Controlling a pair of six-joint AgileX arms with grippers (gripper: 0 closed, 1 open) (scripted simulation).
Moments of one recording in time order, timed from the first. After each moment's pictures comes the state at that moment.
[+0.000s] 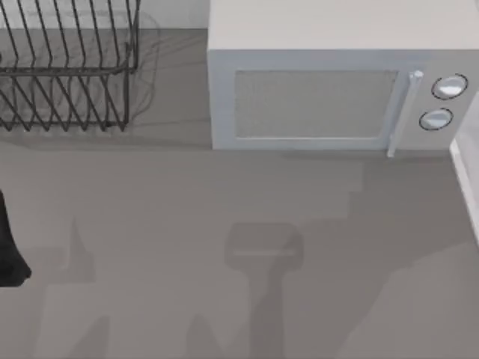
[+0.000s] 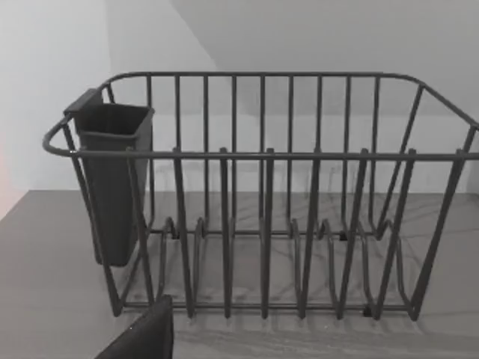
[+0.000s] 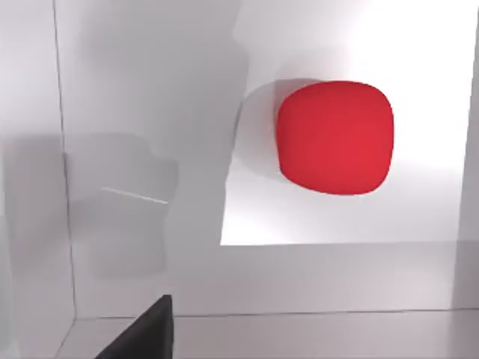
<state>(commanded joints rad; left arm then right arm) 0.00 0.00 0.00 0.00 0.00 0.00 -0.28 1.90 1.47 -0.95 0.00 -0.27</state>
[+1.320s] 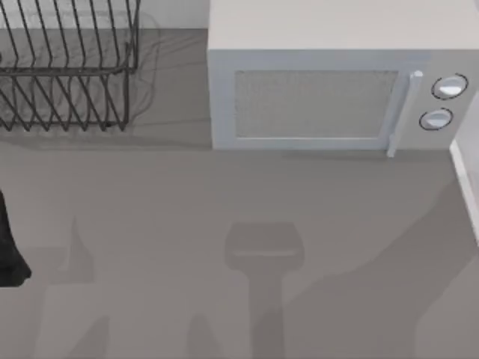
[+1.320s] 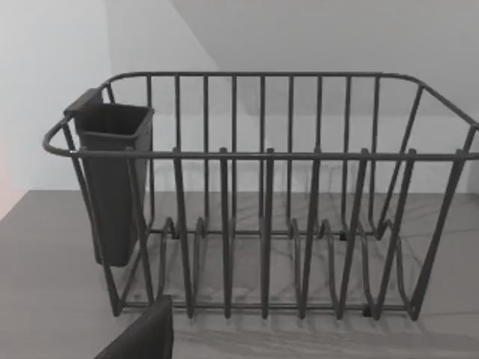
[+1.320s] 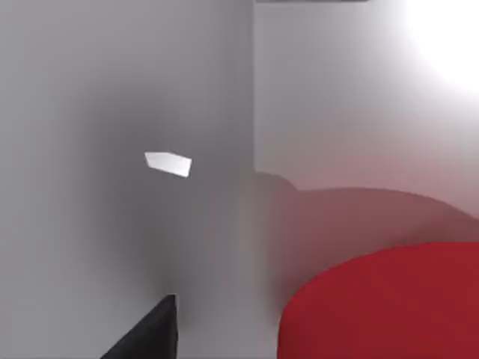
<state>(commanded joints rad) 0.00 0.00 0.00 0.00 0.00 0.00 -0.32 2.40 1.51 -0.67 0.01 -0.30</state>
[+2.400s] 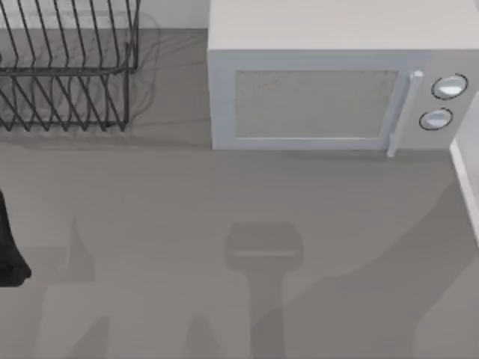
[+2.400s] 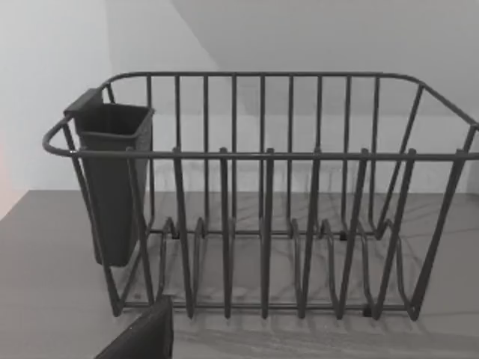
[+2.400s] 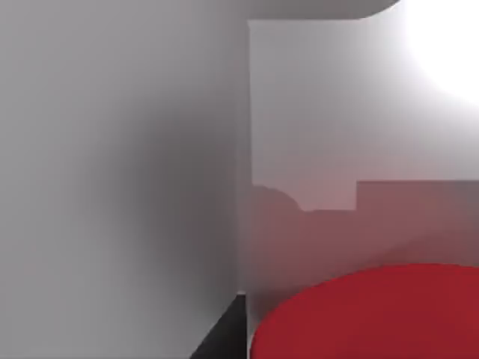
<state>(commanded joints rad) 0.00 0.00 0.00 0.00 0.00 0.00 -0.32 2.44 1.48 -0.61 0.01 -0.30</state>
